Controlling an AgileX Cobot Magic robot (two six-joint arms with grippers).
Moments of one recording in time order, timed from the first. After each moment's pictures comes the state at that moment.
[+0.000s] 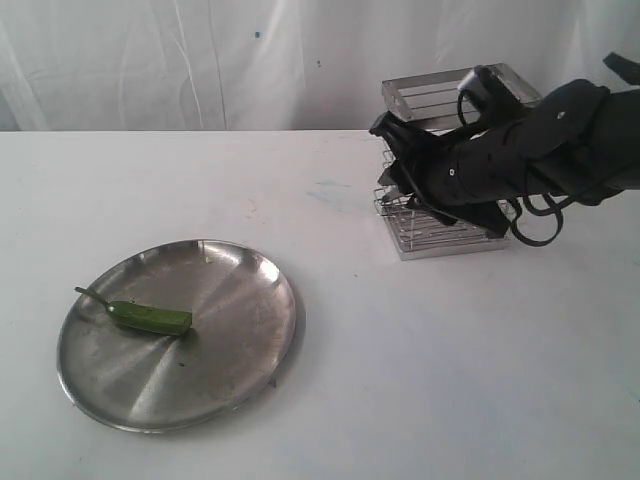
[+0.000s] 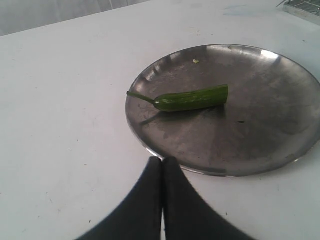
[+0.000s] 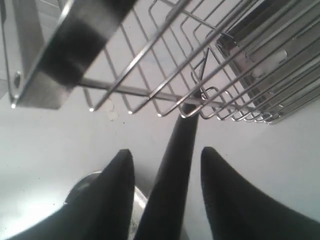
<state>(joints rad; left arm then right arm) -0.13 0.00 0.02 -0.10 0.39 0.21 0.37 1.70 -1.04 0.77 0.17 0.12</state>
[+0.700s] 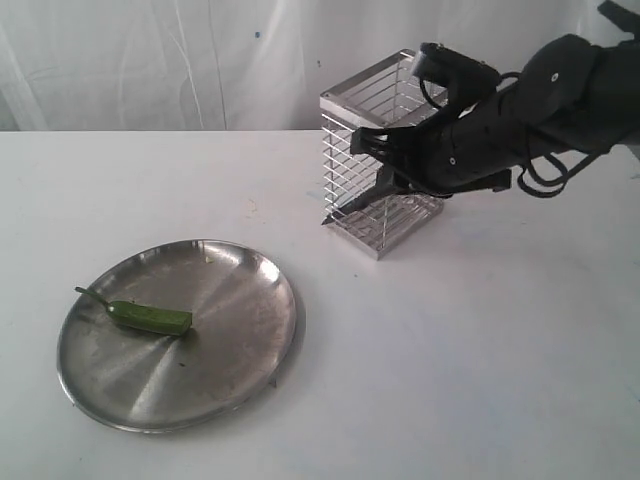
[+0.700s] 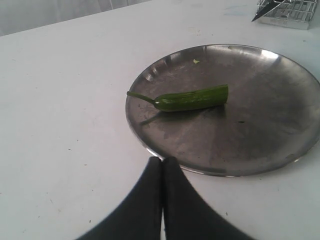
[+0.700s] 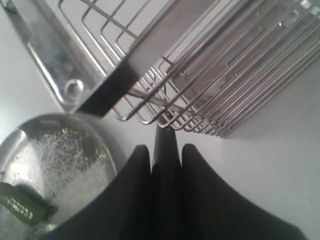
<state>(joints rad) -0.13 0.00 0.02 -0.10 0.39 0.21 0.36 1.71 -1.18 0.55 0.38 -0.12</state>
